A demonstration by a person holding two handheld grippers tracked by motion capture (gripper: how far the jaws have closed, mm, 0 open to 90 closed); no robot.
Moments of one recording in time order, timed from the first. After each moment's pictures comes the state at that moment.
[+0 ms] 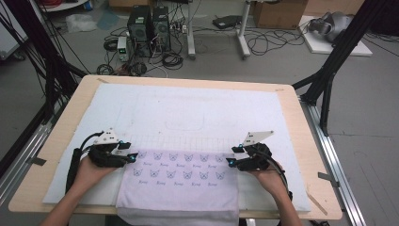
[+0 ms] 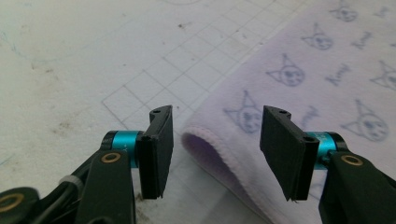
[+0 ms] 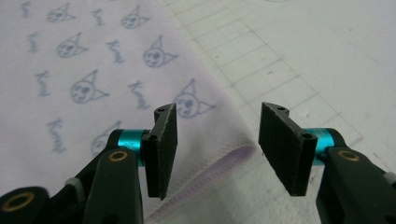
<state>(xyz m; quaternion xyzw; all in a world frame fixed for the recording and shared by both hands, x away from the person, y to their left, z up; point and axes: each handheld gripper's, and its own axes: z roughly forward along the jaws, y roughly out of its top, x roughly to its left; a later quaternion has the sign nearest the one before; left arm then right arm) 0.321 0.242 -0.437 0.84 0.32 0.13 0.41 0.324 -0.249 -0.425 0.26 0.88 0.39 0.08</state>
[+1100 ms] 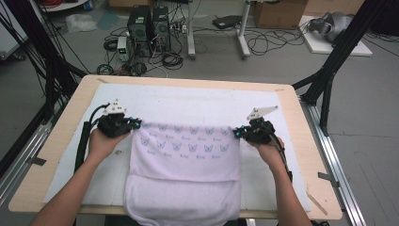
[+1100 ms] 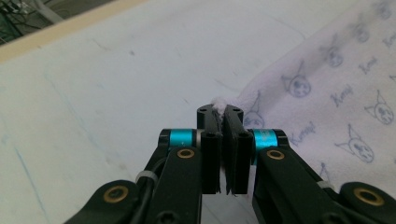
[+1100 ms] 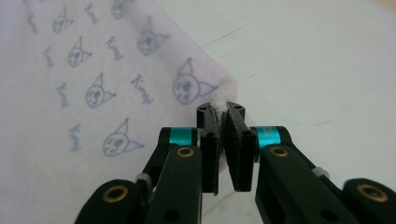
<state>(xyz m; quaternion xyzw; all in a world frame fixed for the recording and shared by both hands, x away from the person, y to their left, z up) 0.397 0.222 -0.383 0.82 0.35 0.19 0.42 0.395 -0.266 -0.392 0.30 0.86 0.40 0.11</state>
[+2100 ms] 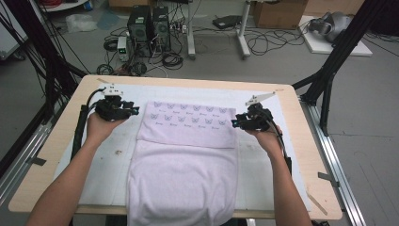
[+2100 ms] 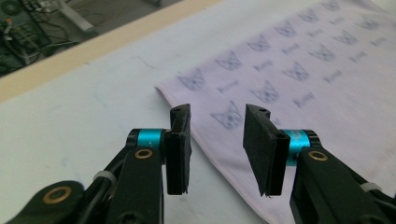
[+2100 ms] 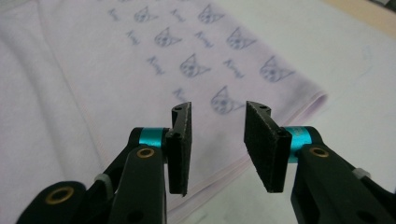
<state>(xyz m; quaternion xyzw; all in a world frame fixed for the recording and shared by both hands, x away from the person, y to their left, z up) 0.421 0.240 -0.385 0.81 0.36 0.19 0.42 0.421 -0.259 -0.386 0.32 0.86 0.38 0.11</state>
